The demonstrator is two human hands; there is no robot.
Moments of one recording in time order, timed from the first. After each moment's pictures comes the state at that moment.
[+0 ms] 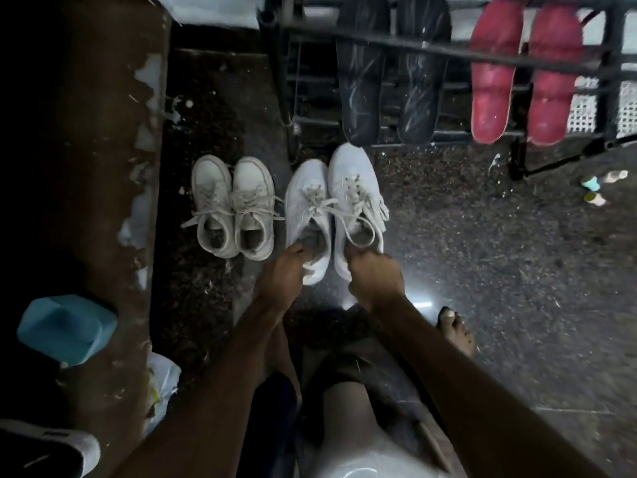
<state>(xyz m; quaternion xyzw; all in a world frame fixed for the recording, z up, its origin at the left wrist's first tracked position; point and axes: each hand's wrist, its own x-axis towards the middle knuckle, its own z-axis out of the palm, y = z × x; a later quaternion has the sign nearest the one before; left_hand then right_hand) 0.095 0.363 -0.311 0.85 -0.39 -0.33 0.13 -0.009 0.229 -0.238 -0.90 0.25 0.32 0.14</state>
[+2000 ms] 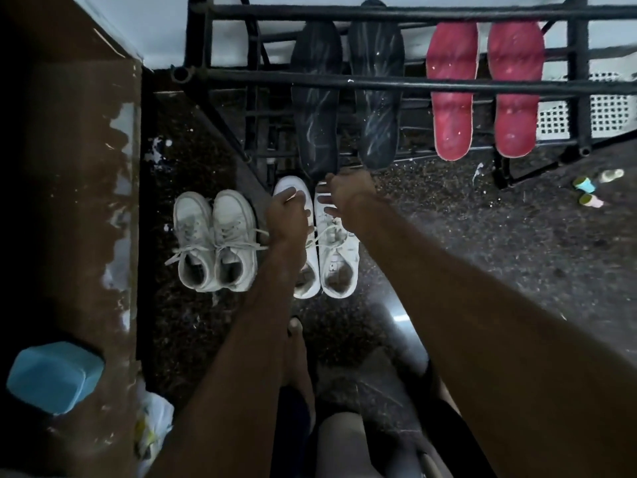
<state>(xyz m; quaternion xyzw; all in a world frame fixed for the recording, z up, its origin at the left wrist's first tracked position) 0.127 0.195 -0.266 0.74 0.18 -0.37 0.54 0.090 0.098 -0.268 -0.44 0.57 0.02 0.69</state>
